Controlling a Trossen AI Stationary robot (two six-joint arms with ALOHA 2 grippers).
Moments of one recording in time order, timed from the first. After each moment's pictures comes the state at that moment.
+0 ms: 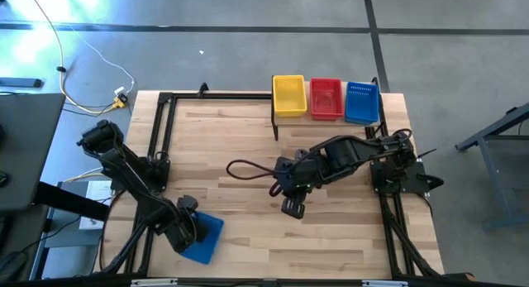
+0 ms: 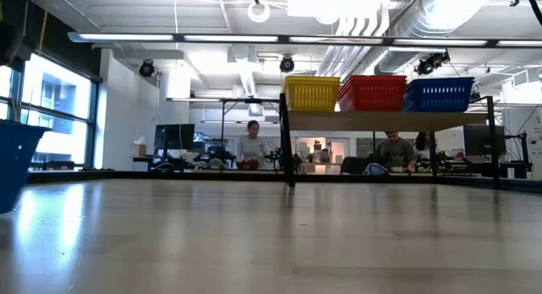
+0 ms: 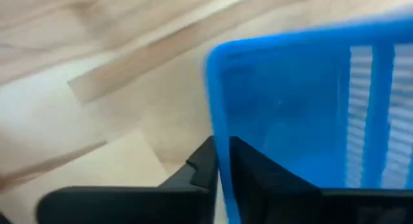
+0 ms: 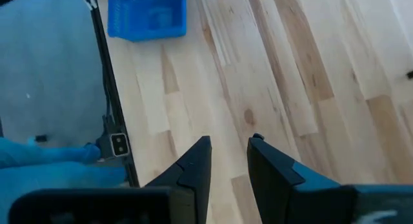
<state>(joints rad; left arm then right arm) -0.77 1.50 0.83 -0.76 -0.13 -2.03 0.32 1.94 2.34 -1.47 0.06 0.61</state>
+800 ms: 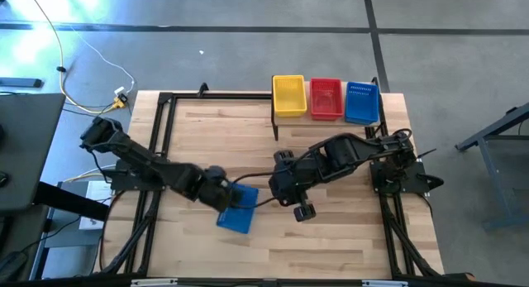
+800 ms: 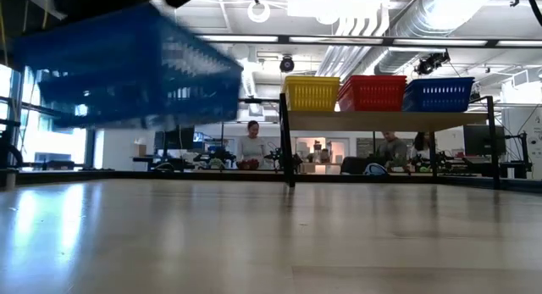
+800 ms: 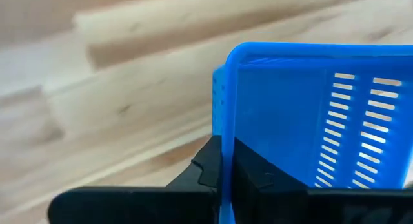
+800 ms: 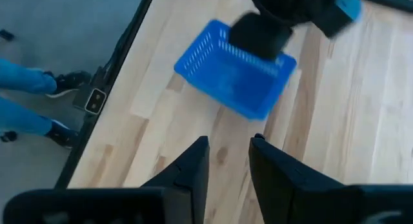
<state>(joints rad) -0.33 1.47 1.00 -0.75 -0.26 -1.71 0.32 1.94 2.34 -1.37 0.01 -0.04</state>
